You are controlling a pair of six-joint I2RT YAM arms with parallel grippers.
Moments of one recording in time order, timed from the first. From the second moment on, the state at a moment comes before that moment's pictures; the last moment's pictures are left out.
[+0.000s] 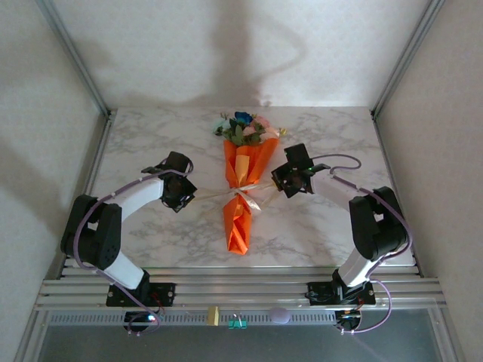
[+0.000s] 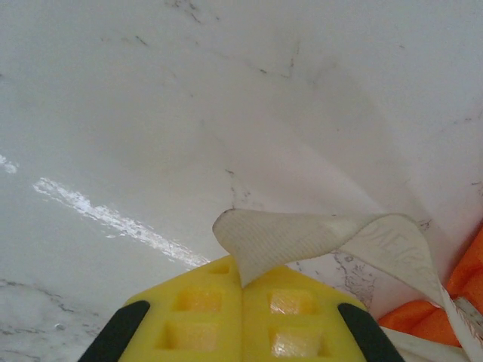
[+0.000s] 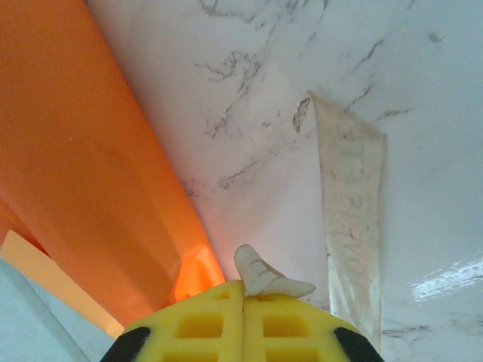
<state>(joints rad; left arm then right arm) -0.29 1.58 0.95 -0.62 0.08 -1.12 0.43 1.66 1.01 -0.33 -0.18 1.37</state>
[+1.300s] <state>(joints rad) -0.26 1.55 0.95 -0.60 0.10 -1.11 0.29 1.69 1.03 -0.34 -0.21 1.23</state>
